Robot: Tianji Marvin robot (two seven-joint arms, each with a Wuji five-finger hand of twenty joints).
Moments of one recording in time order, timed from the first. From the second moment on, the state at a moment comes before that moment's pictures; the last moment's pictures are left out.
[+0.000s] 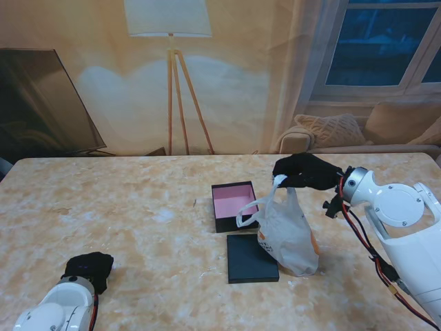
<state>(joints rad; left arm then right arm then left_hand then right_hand) 1.99 -1.05 -1.45 -1.89 1.32 0.35 -0.36 -1.31 -1.00 1.36 -1.58 -0.10 -0.28 0.61 0.94 -0.78 0.84 -0.25 0.74 0.09 0.86 0.63 0.87 0.20 0.53 0.83 0.97 0.23 0.58 0.85 0.65 0.24 1.12 0.58 0.77 -0.45 0.73 -0.24 0.79 -0.07 0.98 1.12 0.95 -0.07 0.72 0.96 0.98 -0.10 0.94 0.82 0.54 0.19 1.01 0.40</state>
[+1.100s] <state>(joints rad) 1.60 -1.02 -1.23 -1.89 0.81 0.22 -0.30 -1.32 -1.00 1.37 -1.60 -0.11 -0.27 0.61 0.98 -0.82 0.79 -0.25 0.78 0.05 0.97 0.57 1.04 0.20 0.45 0.87 1.09 0.21 0.61 0.87 0.75 0.24 1.18 0.60 0.77 -0.45 0.73 -0.24 0.79 -0.07 0.98 1.12 0.95 -0.07 0.72 0.96 0.98 -0.10 0.94 0.82 0.54 0.19 1.01 0.40</state>
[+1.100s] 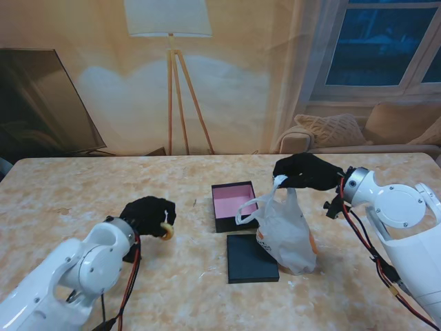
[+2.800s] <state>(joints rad) 0.93 -1.26 -0.59 -1.61 0.13 0.61 -0.12 -1.39 -1.00 1.41 -1.67 -0.18 -0.25 0.57 0.98 -0.82 0.83 -0.26 0.78 0.05 1.01 0.56 1.04 0.21 0.49 0.87 1.09 0.21 0.64 0.88 0.74 0.25 1.21 0.60 0.77 -0.45 0.73 -0.24 0.79 -0.07 0.98 1.12 0.95 -0.07 0.72 0.96 0.98 -0.10 0.94 0.82 0.53 0.19 1.01 0.40</state>
